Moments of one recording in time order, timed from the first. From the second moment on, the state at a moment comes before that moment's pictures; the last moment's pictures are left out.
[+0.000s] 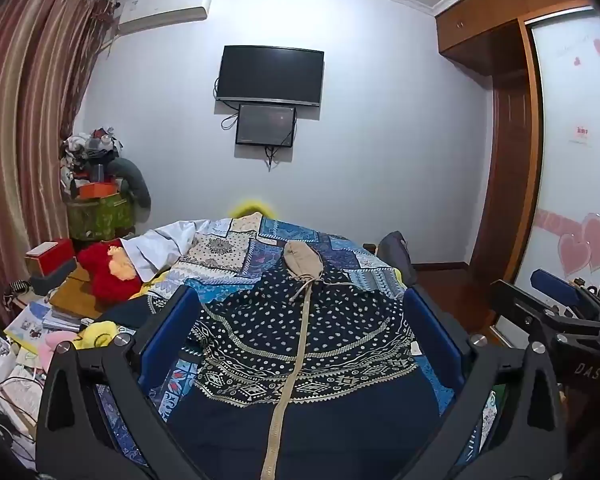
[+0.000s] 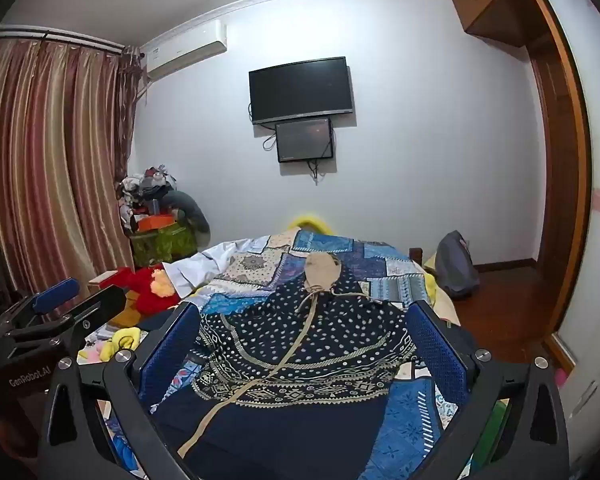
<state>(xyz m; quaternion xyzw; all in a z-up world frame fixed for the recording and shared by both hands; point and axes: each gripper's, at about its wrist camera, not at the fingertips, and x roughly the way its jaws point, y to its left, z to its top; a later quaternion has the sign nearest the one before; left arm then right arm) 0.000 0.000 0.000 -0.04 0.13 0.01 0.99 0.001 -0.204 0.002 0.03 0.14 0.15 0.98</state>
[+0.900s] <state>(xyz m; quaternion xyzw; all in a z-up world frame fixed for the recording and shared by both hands) -0.001 -0.002 0.002 -0.04 0.13 0.01 0.99 0.003 -0.199 -0.008 0.03 0.15 0.15 0.98</state>
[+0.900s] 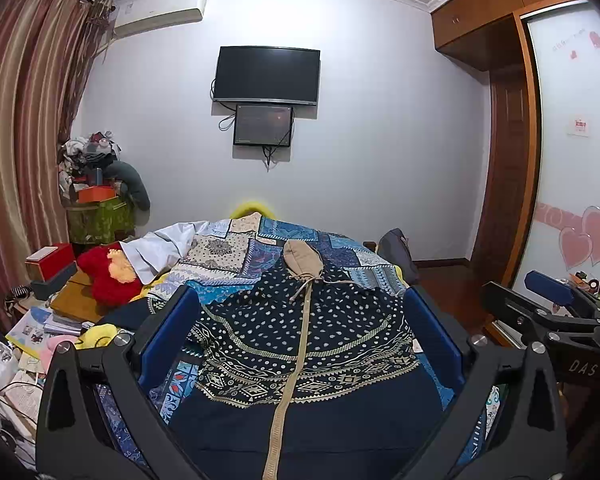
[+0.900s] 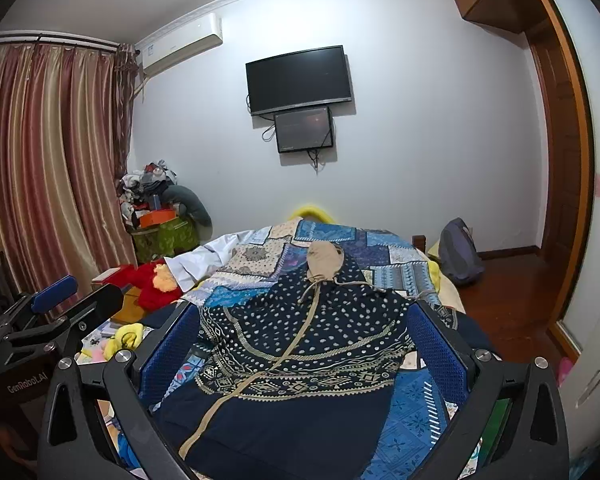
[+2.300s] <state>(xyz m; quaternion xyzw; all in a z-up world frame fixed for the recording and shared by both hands) 0.001 -0.001 0.002 -0.04 0.13 0.00 0.99 0.005 -0.198 -0.004 0.03 0.15 0.15 0.98</state>
